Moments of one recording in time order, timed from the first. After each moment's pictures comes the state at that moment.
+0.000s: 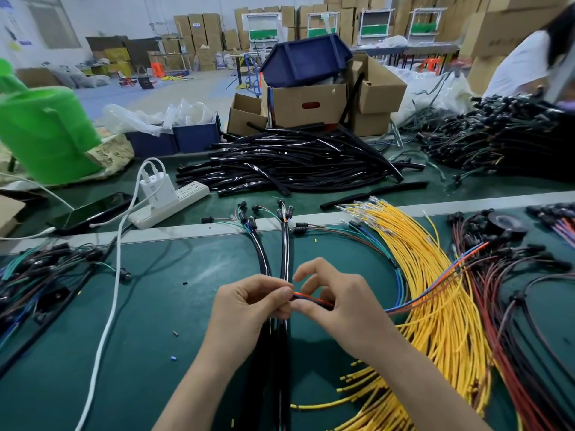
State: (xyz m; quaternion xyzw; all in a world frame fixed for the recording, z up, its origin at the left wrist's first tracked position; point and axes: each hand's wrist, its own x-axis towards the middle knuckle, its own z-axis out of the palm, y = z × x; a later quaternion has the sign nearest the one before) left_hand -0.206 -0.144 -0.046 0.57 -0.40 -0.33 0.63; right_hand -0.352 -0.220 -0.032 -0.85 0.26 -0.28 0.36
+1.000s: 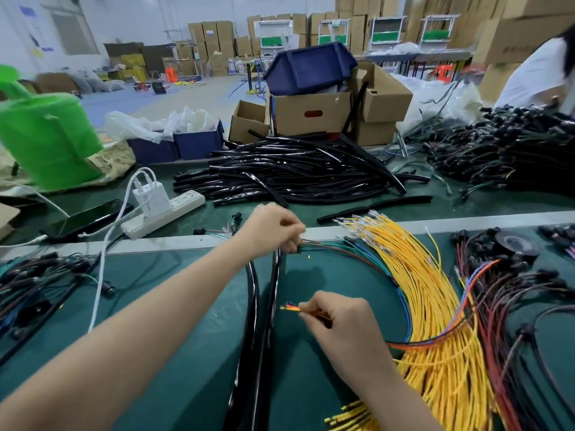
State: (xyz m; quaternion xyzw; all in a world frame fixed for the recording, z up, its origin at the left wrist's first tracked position) left_hand -0.160 -0.288 0.002 0.69 -0.60 -0.23 0.34; right_hand -0.353 -0.240 -0.054 -0.84 0.32 -0.34 0.28
